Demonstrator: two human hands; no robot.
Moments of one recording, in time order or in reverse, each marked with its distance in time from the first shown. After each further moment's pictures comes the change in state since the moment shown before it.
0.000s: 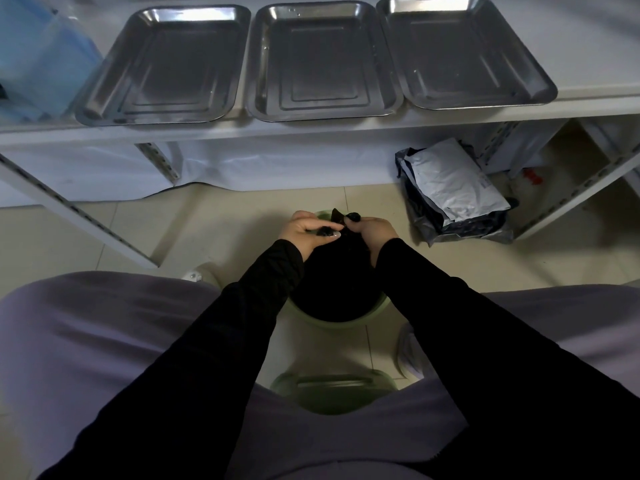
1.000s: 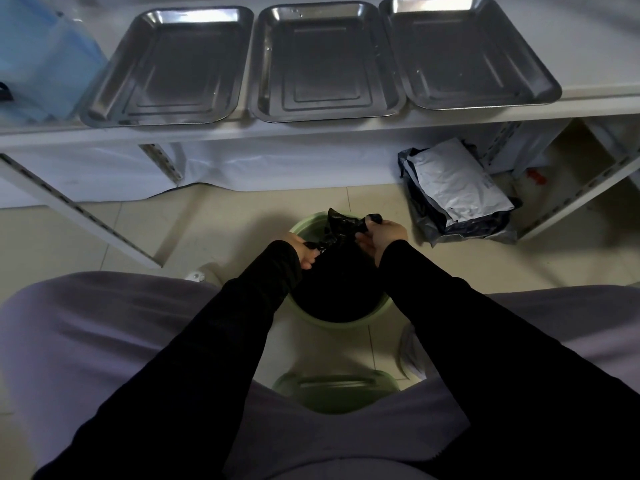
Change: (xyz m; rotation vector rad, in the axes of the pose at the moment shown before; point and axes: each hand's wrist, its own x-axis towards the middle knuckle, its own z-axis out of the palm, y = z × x) left_hand -0.001 -0.002 -0.008 0.018 -0.050 -0.592; right_hand 0.007 0.002 -0.001 0.303 0.189 0.132
